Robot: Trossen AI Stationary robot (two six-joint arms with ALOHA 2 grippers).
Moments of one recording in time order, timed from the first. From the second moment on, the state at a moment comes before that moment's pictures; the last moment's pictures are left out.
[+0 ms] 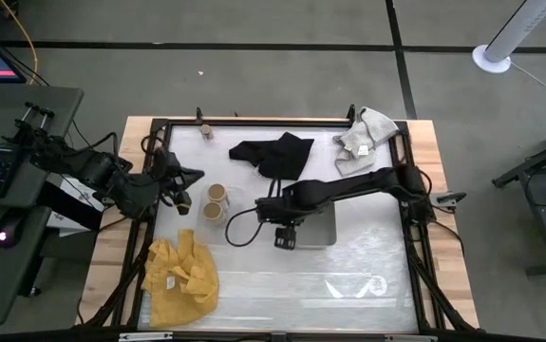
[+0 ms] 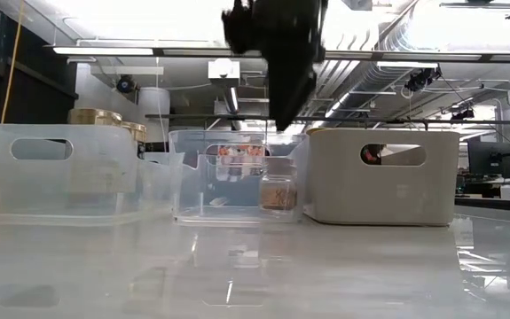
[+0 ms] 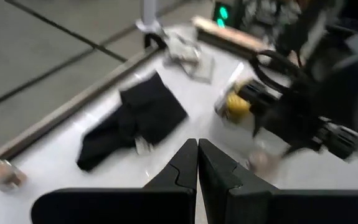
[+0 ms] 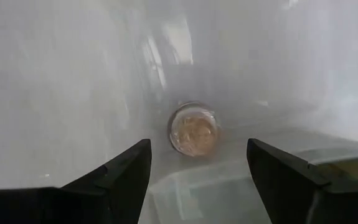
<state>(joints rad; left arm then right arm) -0.42 0.92 1.15 -0.95 -0.80 -0.68 0.14 2.06 1.82 -1.11 0.03 0.32</state>
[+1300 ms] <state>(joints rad) 0.92 1.64 1.29 -0.91 -0.16 -0.28 0.42 1.75 1.90 -1.27 0.46 0.98</state>
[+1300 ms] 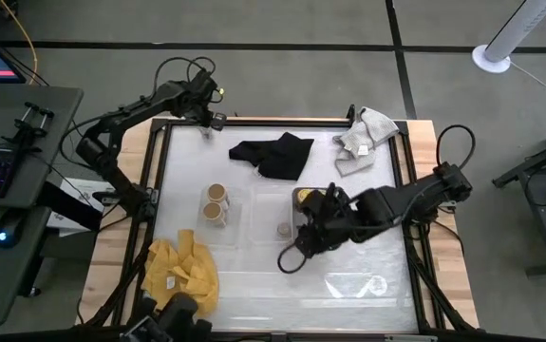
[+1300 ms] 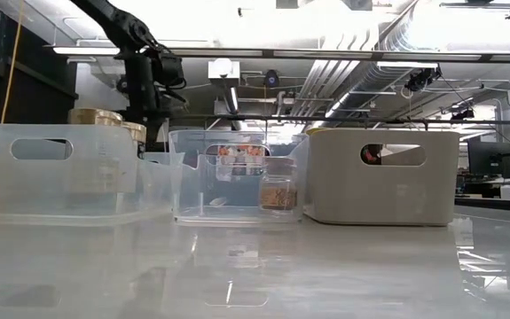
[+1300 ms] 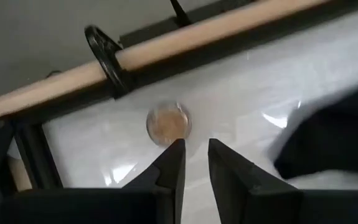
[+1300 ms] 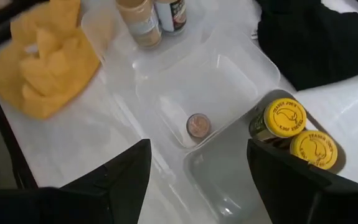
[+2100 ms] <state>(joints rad) 0.96 1.74 1.24 -0.81 -0.22 -0.29 0.55 1.75 1.90 -1.40 0.61 1.30</state>
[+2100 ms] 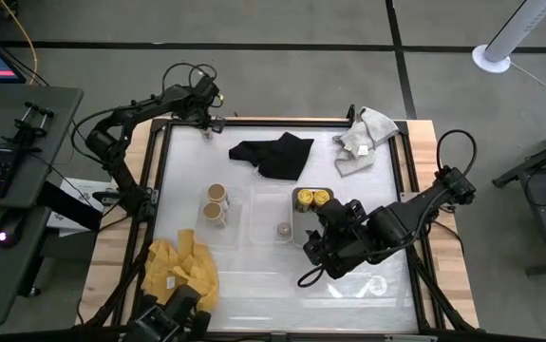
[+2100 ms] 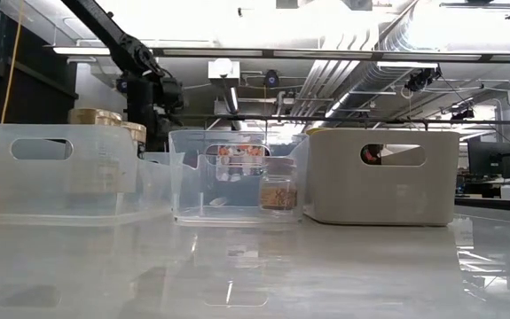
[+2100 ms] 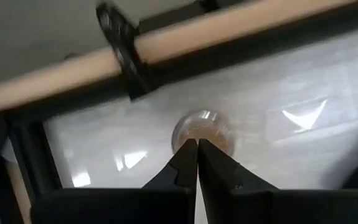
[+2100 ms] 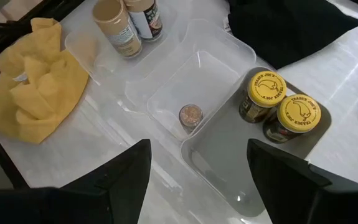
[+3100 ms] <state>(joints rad) 0.73 1.37 0.86 -1.01 -0.11 -0.30 0.54 1.75 1.90 -1.41 0.65 1.28</state>
